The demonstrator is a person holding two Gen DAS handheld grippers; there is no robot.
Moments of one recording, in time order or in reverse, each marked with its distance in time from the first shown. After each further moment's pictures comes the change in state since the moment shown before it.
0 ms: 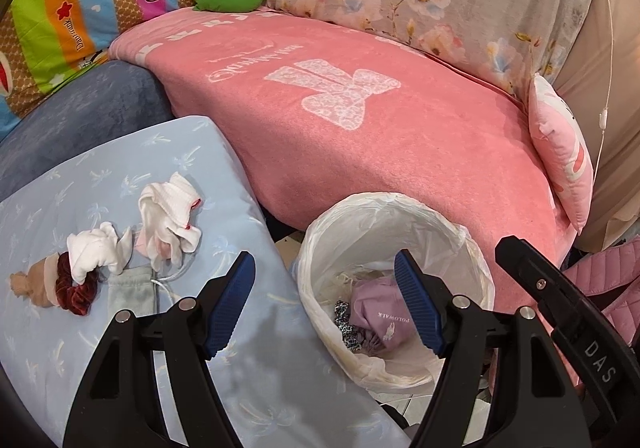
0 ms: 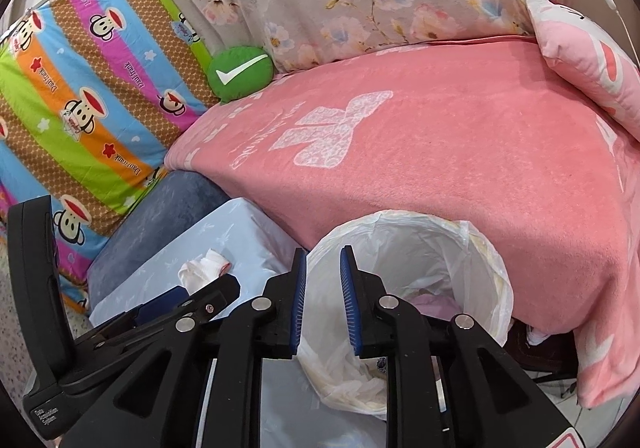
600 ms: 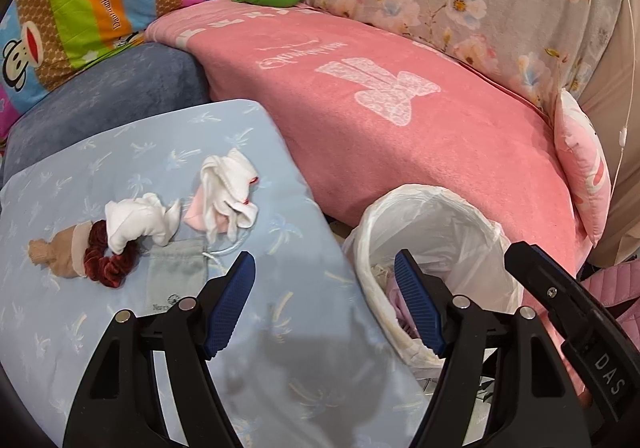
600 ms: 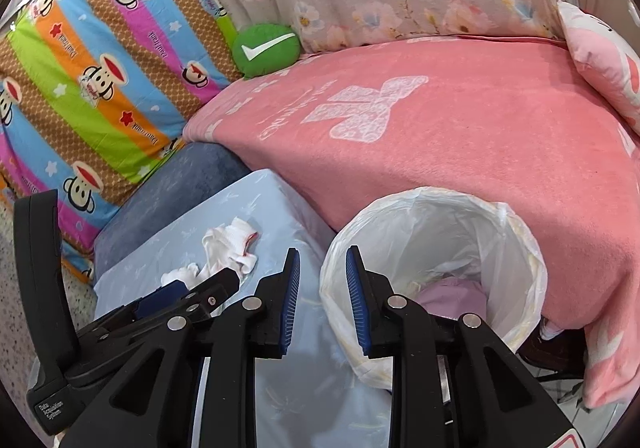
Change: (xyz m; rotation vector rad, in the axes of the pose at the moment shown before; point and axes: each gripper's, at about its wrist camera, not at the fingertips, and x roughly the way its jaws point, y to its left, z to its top) left arm -0.013 0.045 -0.019 -0.079 -0.004 0.068; right arm 0.009 0.044 -0.024 -0.086 0.063 0.042
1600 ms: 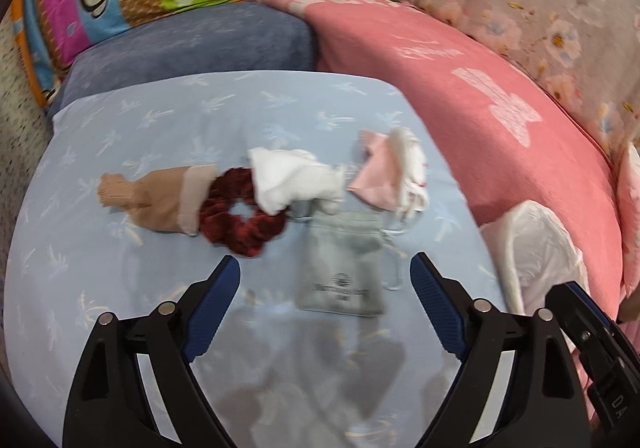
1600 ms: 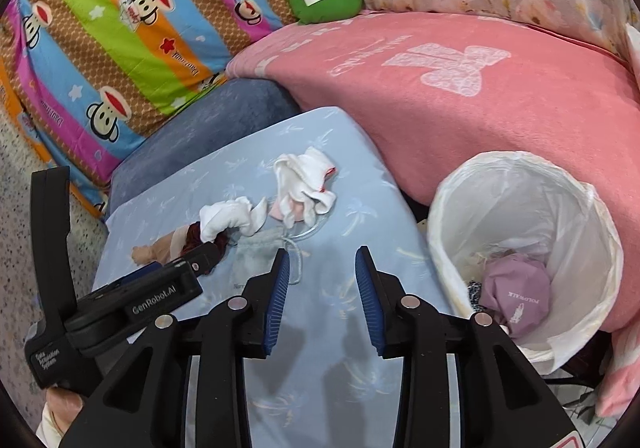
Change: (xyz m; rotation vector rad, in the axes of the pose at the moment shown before) left arm -0.007 0.139 -0.029 -0.218 0.029 0.175; right arm 0.053 0.103 -0.048 -0.164 0.144 0.071
